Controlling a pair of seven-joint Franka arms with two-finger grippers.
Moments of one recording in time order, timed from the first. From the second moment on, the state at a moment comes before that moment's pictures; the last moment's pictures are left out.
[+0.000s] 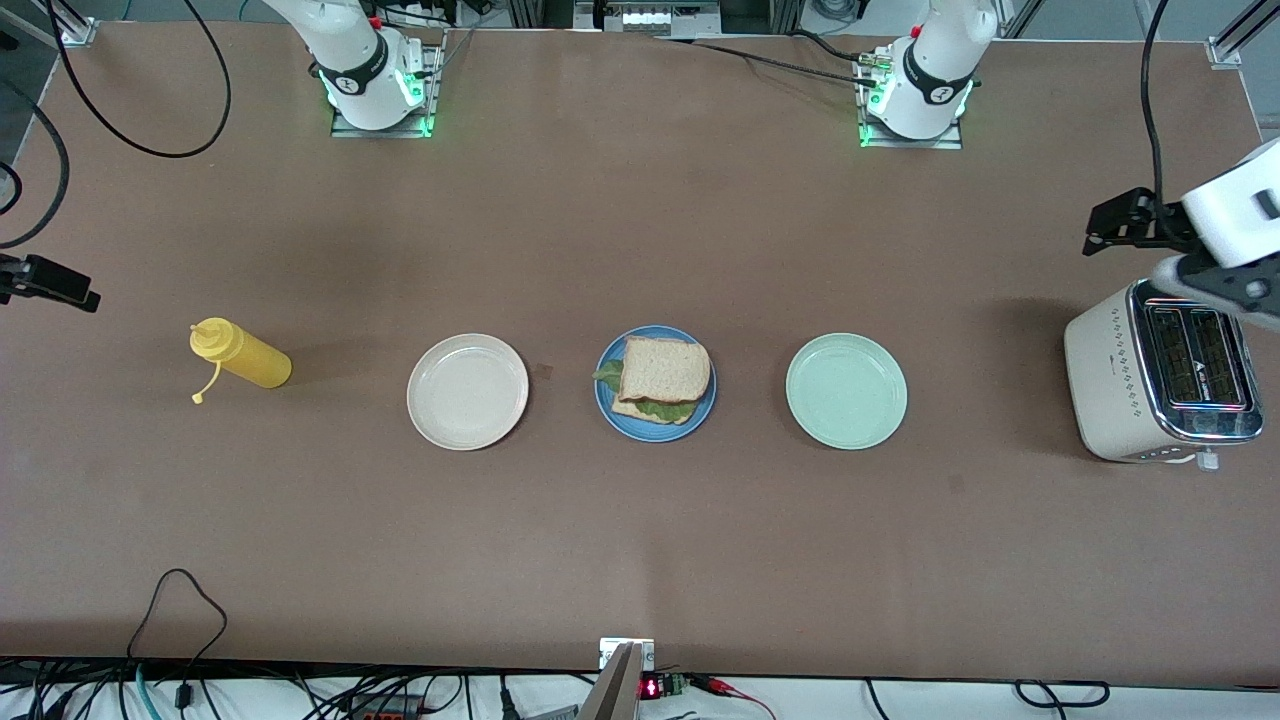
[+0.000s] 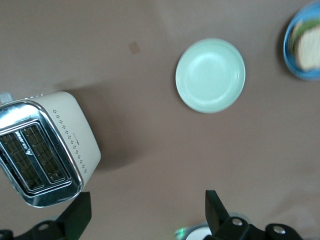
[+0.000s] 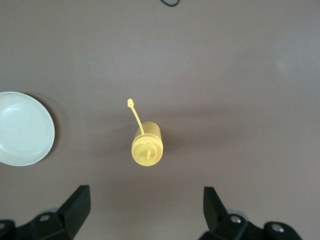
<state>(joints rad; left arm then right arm) 0.01 0.14 -0.02 -1.40 -0.01 1.43 0.26 0.02 0.16 -0.19 -1.51 -0.03 1.65 -0.09</state>
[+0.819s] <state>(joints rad) -0.03 -0.03 0.04 -1.65 -0.02 1.63 0.13 0.03 -0.05 -0.17 -1.76 -0.03 1.70 -0.08</state>
